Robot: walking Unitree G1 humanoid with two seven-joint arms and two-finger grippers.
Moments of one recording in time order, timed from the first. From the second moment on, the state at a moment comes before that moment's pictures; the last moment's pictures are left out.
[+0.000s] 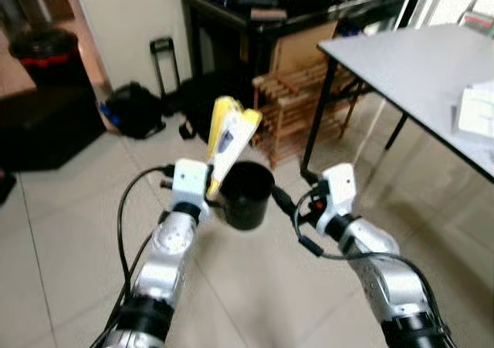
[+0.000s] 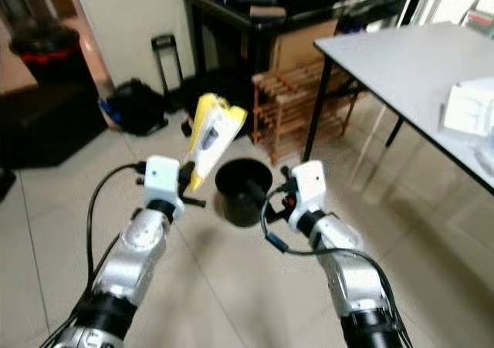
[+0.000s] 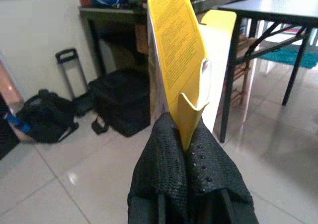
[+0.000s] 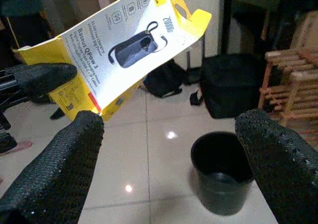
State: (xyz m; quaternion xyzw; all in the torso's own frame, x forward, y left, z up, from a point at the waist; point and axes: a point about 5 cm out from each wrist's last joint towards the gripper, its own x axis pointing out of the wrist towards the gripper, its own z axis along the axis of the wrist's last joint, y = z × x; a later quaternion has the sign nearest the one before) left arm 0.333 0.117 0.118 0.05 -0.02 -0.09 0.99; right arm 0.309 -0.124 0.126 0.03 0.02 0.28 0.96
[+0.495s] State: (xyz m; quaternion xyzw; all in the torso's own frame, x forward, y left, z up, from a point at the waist) left arm 0.334 0.116 0.118 0.04 -0.02 -0.09 0.99; right arm 0.310 -0.123 0.125 0.02 0.02 0.28 0.96
